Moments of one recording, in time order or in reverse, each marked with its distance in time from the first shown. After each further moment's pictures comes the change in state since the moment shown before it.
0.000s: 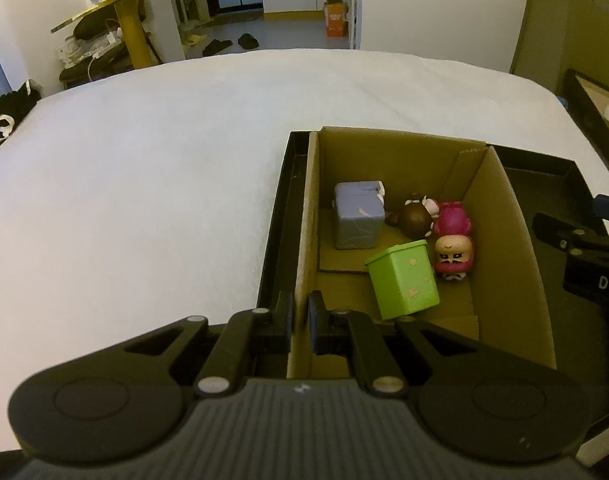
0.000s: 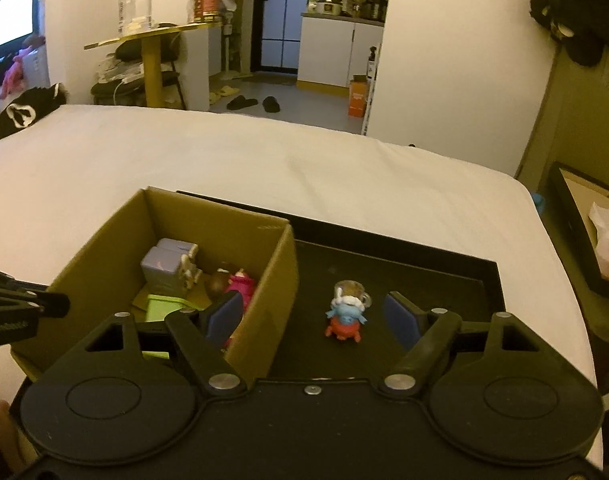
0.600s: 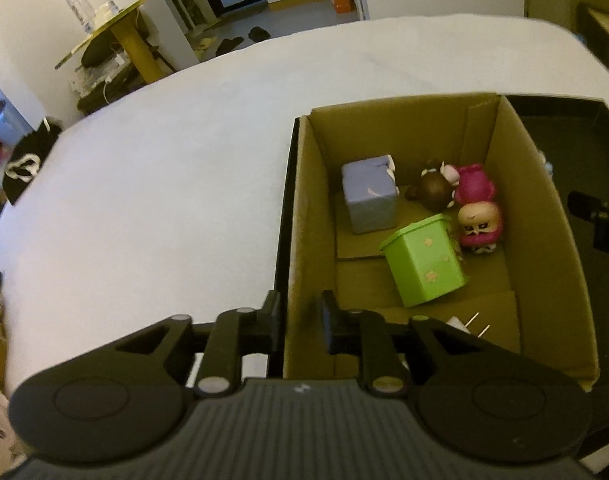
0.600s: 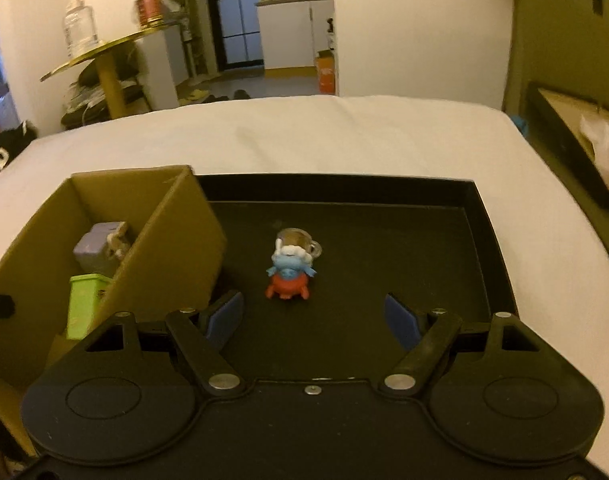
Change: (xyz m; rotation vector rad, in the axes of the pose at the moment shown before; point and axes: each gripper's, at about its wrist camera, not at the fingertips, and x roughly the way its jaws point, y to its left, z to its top) left arm 0.015 -0.037 0.002 0.164 0.055 0.186; right arm 0.045 -0.058 -0.044 0.197 0.031 0.025
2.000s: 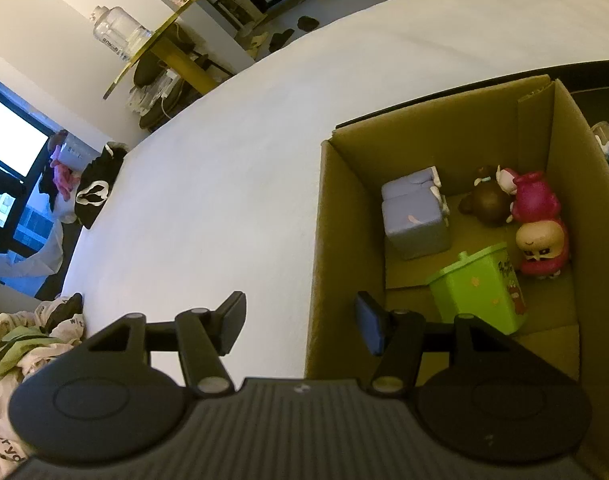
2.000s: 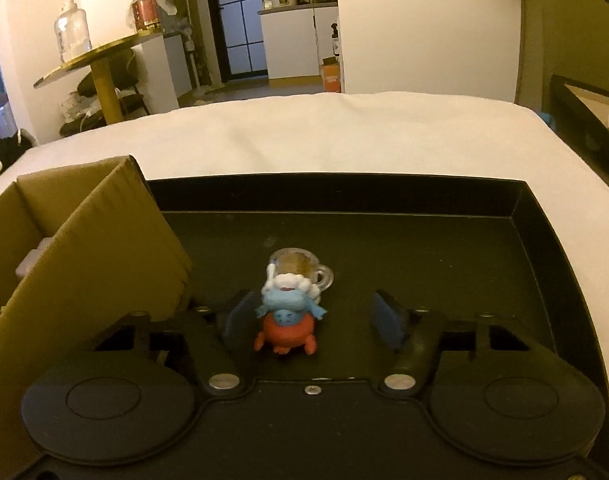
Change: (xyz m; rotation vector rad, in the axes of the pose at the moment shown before) left arm 0.011 -0.037 0.029 0.084 0.053 0.280; right arm 0.054 -0.001 -0.002 -0.002 -0.043 0.030
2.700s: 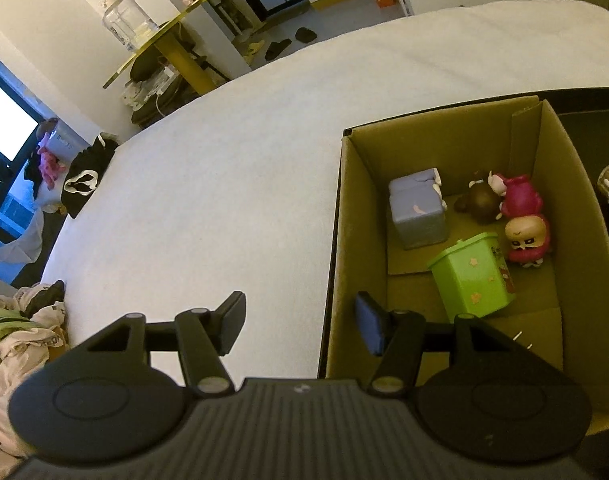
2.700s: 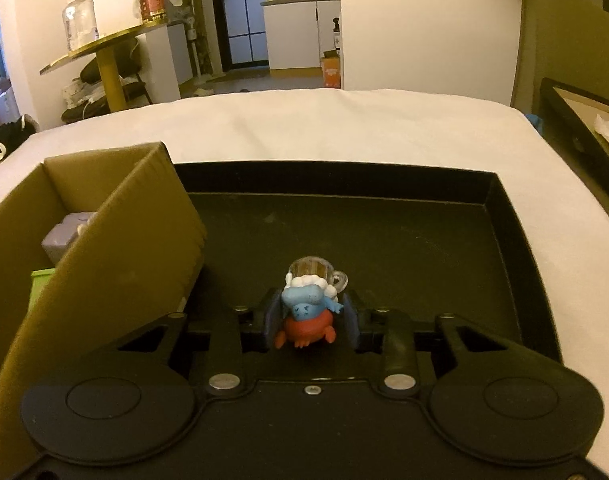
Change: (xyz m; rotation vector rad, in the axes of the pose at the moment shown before) left arm -0.012 0.032 -0.016 -0.072 -0.040 -0.084; right arm -0.036 0.005 0.001 -0.037 0.030 -0.035
